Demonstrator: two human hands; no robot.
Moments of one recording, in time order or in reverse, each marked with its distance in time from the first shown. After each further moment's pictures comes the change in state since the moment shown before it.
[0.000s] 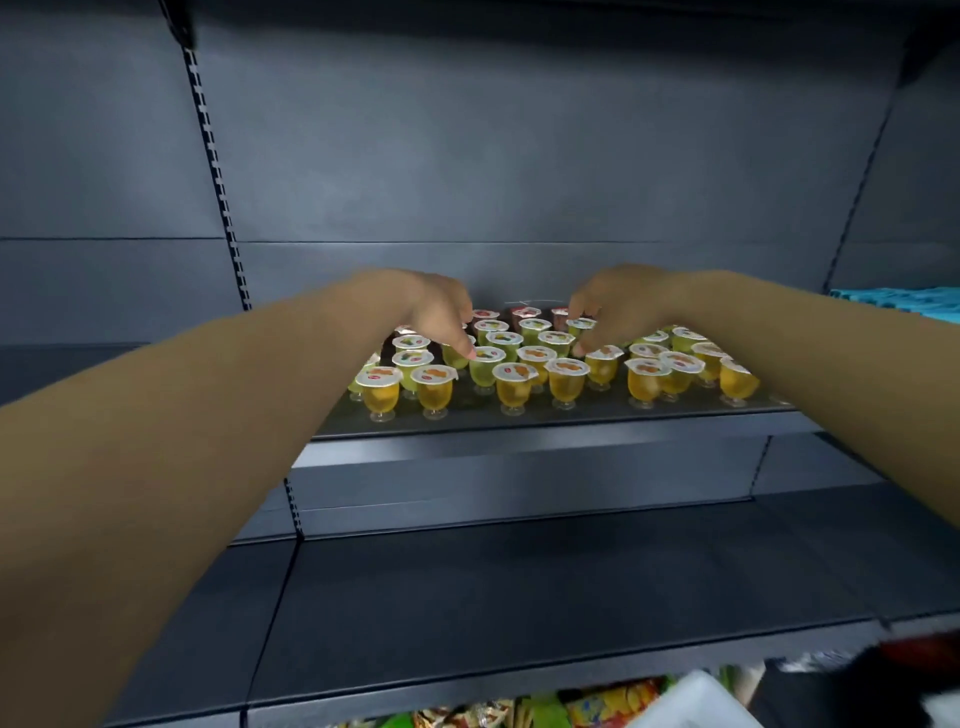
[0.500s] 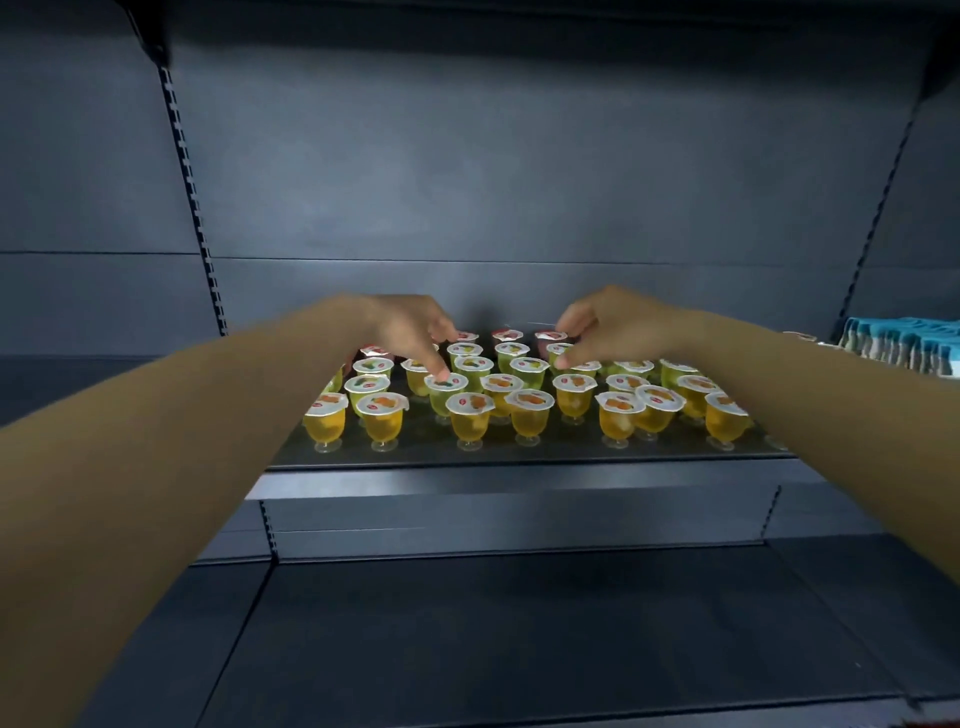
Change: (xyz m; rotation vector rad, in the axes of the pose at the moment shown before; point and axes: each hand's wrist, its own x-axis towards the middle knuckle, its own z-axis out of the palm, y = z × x) left_hand 0.057 0.016 0.003 -0.169 0.002 -0.032; right_hand 0.017 0.070 0.022 0.409 0.133 -0.056
